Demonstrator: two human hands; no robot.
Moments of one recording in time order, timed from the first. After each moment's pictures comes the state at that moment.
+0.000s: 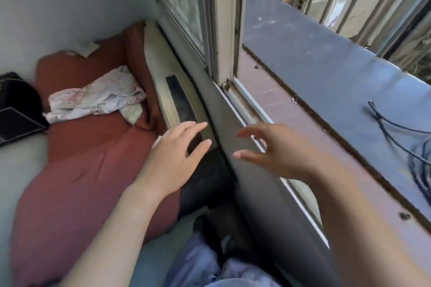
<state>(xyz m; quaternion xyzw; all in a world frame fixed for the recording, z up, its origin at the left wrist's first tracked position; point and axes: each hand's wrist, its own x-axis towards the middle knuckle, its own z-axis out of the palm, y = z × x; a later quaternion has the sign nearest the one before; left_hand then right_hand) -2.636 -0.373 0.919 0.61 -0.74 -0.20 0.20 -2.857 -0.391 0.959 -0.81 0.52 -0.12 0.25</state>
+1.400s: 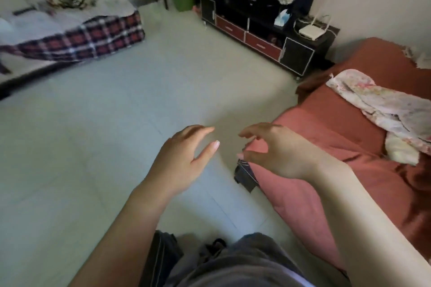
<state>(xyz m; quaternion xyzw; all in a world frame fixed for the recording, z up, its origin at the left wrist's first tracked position) -2.241 0.141 0.915 0.92 -0.23 -0.05 0.31 -2.274 -0.070 0.949 -0.96 -0.08 0.10 0.26</state>
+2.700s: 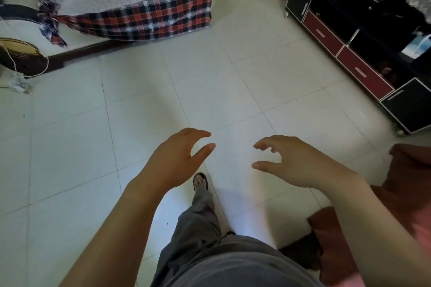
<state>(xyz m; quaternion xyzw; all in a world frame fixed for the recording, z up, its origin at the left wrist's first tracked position) -1.735 0.322 0.877 0.95 -0.04 -0.15 0.27 -1.711 0.074 0.881 -0.92 -0.14 0.28 0.25</state>
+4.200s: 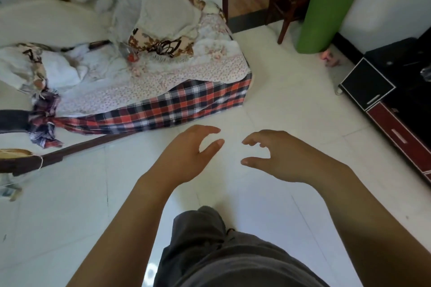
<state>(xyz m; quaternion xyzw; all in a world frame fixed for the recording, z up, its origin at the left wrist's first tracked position) -0.859 0.625 0.900 0.94 -0.02 -0.12 0.31 -0.826 0.415 0.908 -0.91 -0.19 0.26 0.27</state>
